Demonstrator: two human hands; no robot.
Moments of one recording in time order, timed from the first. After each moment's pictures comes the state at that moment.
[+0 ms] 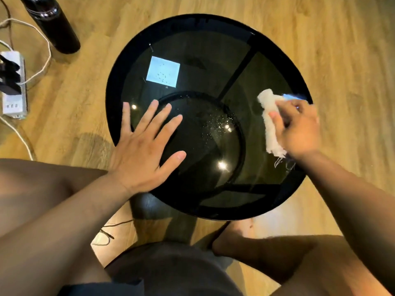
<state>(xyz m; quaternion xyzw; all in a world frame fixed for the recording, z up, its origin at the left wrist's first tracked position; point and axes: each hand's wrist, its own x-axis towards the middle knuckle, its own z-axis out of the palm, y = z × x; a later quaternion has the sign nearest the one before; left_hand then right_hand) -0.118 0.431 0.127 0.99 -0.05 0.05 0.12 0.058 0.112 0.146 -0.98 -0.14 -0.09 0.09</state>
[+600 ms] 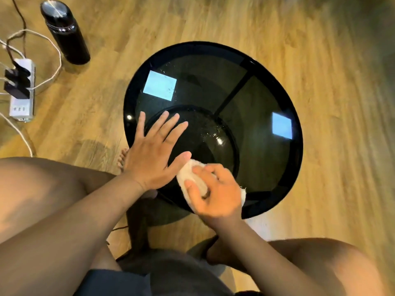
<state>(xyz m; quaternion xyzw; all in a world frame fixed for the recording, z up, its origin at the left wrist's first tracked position) -0.120 0.432 0.137 0.98 -0.03 0.06 0.18 -0.129 0.235 0.148 -0.95 -0.24 -0.02 0.19</state>
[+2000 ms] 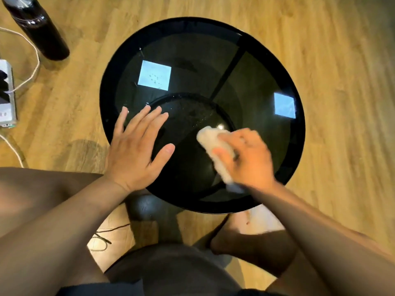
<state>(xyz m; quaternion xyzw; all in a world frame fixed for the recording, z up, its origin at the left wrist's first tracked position) -0.117 0.428 0.135 0.97 -0.01 0.09 0.21 -0.048 0.176 0.155 -0.95 -0.26 -0.02 0.14</state>
